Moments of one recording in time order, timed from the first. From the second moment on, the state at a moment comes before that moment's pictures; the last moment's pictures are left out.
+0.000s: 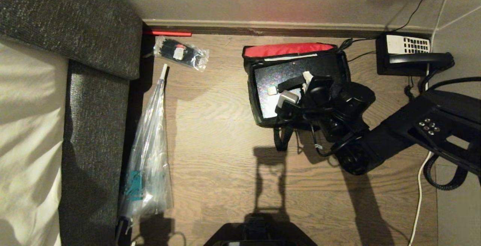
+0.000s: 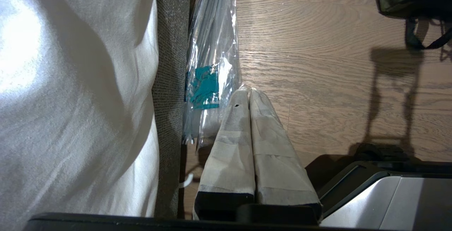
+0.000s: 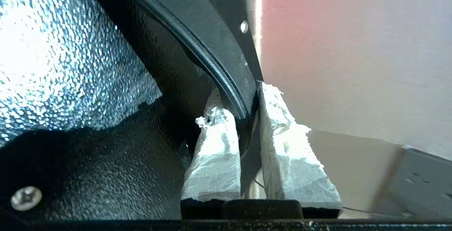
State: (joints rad) left arm 0.00 0.00 0.00 0.00 0.00 0.02; right arm 0.47 2.18 -1.12 -1.48 -0.29 -1.68
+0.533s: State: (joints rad) left arm 0.00 0.00 0.00 0.00 0.00 0.02; right arm 0.54 2.06 -1.03 -1.48 -0.35 -1.71
